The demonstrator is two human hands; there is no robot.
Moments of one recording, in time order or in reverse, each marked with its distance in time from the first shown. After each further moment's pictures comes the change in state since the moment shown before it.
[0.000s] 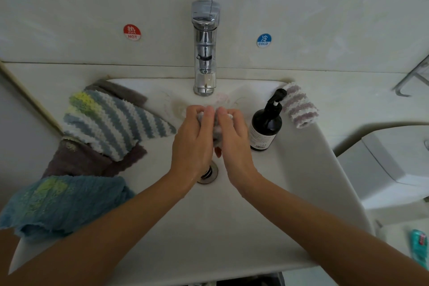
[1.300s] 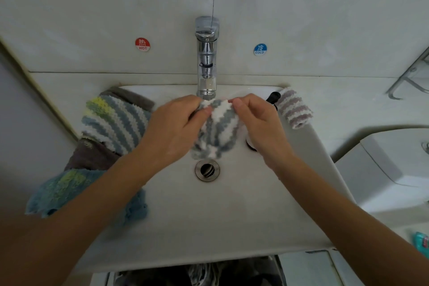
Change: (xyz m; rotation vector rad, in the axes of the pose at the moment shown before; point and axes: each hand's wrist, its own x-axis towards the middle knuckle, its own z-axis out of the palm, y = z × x) left_hand 0.008 0.040 -0.067 0.419 -0.167 0.510; right_hand 0.000 -0.049 -0.046 -0.212 -0.158 -0.265
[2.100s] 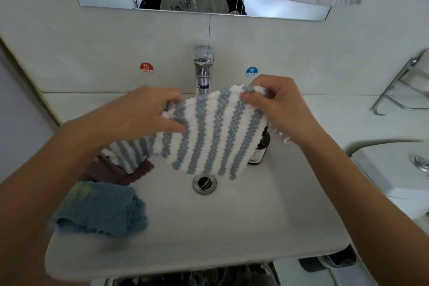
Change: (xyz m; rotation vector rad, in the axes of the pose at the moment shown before) left_hand 0.034 0.012 -0.088 0.198 -0.426 -0.108; right_hand 0.023 -0.065 -0.050 -0.288 -0.064 -0.199
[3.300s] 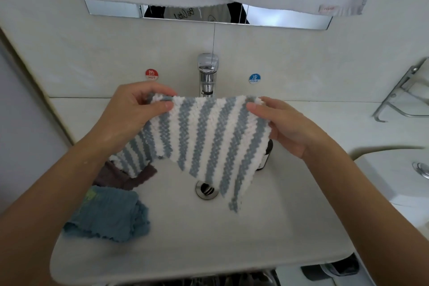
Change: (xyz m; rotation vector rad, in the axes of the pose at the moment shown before) left_hand -0.010 -0.013 0.011 -0.678 0.470 -0.050; right_hand -0.005 0.010 0.000 0.462 -0.219 0.453
